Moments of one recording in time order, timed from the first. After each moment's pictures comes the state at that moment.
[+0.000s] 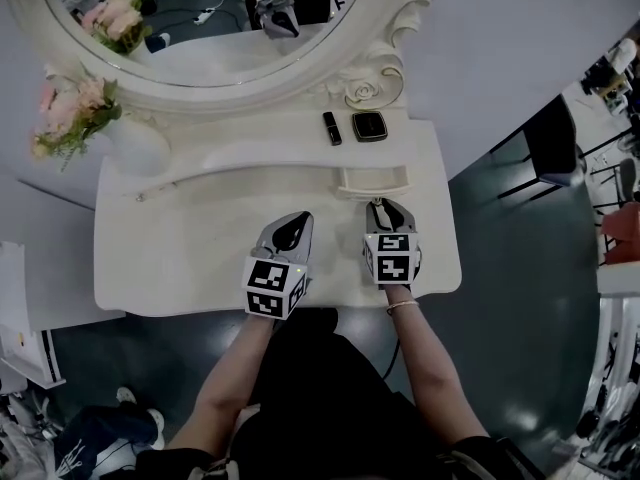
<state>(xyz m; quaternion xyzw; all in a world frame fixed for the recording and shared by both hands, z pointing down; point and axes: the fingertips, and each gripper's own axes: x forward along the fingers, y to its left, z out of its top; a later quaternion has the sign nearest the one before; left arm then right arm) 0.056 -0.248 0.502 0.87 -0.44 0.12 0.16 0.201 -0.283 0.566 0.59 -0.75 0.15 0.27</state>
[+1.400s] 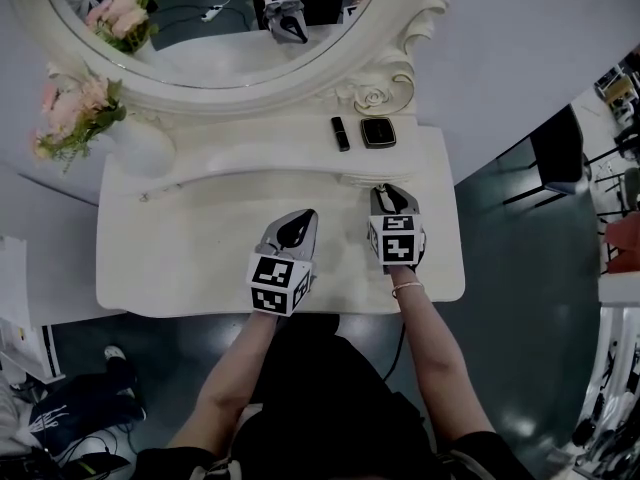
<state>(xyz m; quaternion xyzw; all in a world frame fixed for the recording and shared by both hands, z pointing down) 0.055 -0.266 0.506 0.87 -0.45 0.12 0.16 0.200 -0.333 0.568 0.57 -0.76 0.14 0.28</state>
